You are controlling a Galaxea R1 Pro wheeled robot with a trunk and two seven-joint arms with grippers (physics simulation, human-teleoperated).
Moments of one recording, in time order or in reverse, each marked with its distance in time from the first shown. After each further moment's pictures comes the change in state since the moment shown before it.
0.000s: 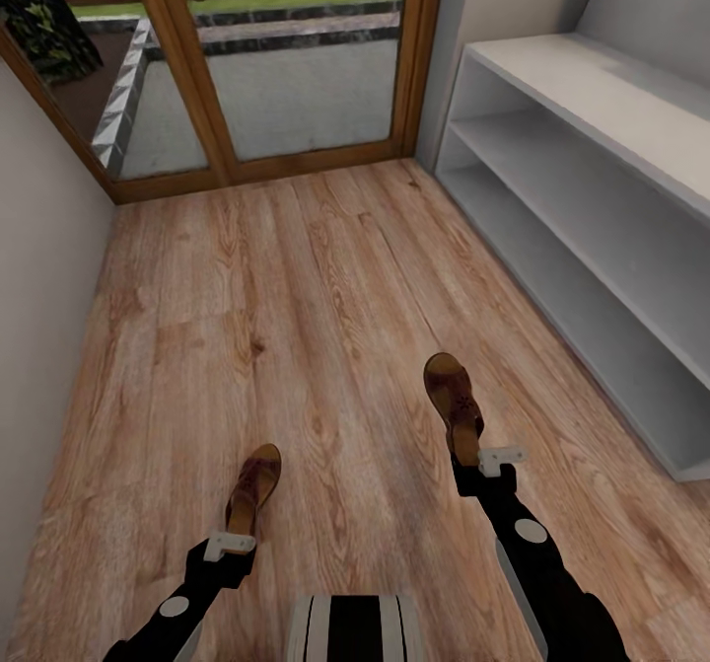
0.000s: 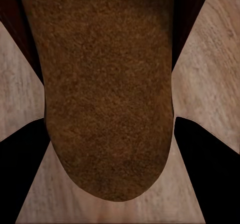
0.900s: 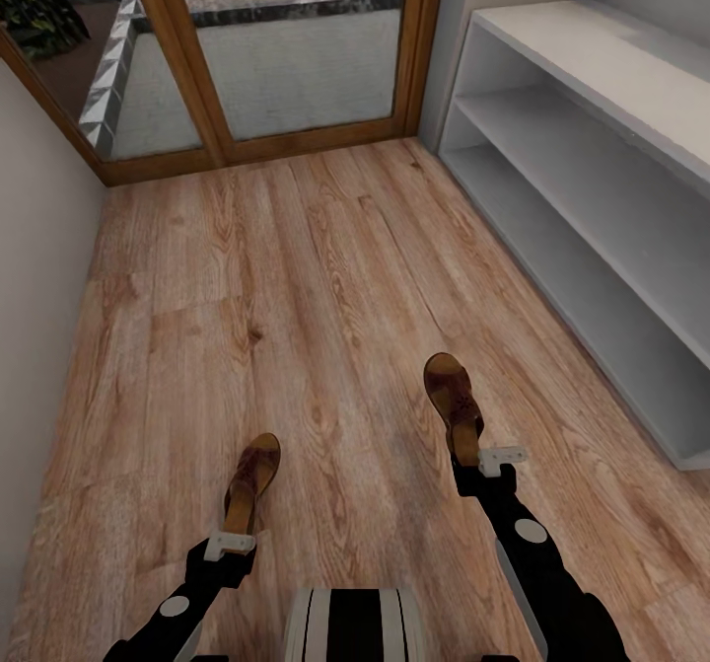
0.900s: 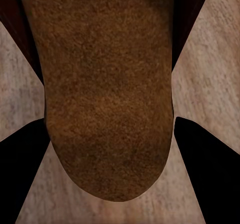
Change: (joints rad) left arm 0.000 0.000 0.000 -0.002 0.000 0.000 0.000; right arm 0.000 0.001 0.000 0.000 0.000 0.000 0.000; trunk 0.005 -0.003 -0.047
